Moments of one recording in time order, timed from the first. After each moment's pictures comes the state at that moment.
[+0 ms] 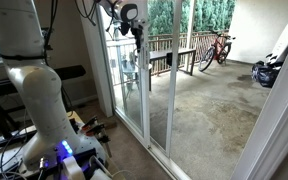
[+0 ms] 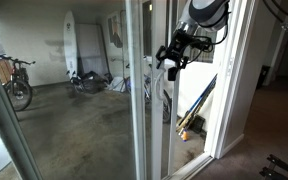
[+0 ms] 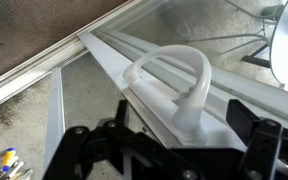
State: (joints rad) arm 0.15 0.09 0.11 -1.92 0.31 2.33 0.68
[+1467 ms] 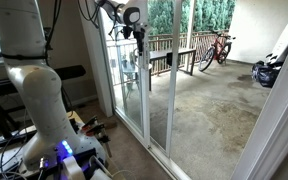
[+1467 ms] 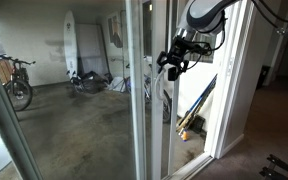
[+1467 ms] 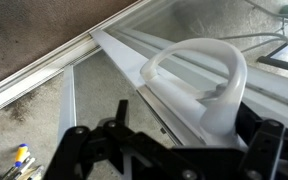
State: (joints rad) arm 0.15 0.12 0.09 -1.92 0.26 2.32 0.69
